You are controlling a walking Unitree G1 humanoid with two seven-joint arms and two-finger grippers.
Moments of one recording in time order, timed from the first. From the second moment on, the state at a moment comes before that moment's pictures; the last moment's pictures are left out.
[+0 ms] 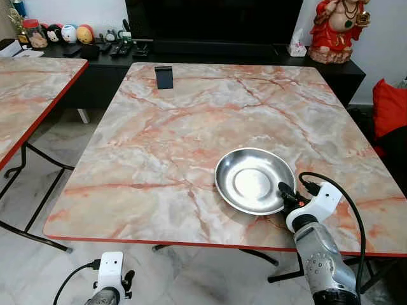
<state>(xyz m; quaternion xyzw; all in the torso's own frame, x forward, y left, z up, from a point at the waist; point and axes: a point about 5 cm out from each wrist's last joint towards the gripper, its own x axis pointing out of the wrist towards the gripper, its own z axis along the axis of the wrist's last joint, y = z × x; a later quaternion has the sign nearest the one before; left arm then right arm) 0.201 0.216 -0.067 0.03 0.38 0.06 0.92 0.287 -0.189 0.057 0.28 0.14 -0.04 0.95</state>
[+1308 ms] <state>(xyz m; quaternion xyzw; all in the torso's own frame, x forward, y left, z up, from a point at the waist) 0.201 0.216 -0.067 0.03 0.38 0.06 0.92 0.290 -0.184 0.060 0.28 0.12 -0.04 0.95</state>
